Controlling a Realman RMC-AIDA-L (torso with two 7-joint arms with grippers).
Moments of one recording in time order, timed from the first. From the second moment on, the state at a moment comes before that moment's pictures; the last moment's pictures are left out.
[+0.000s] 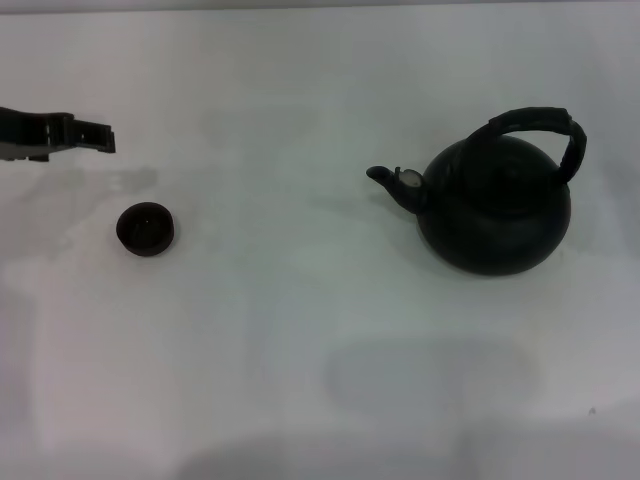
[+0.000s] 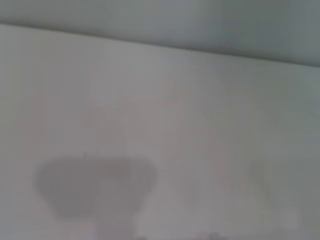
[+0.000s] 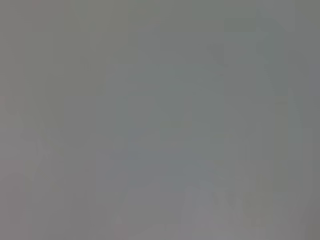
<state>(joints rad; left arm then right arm) -0.35 -2.06 1.24 1.46 -0.55 -1.31 0.13 0.37 2.01 -0.50 -0.14 2.24 1.04 -2.79</state>
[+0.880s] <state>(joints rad) -0.51 -2.07 1.24 1.25 -0.55 -1.38 0.13 0.38 2.01 -0.49 -0.15 2.25 1.07 -2.79</state>
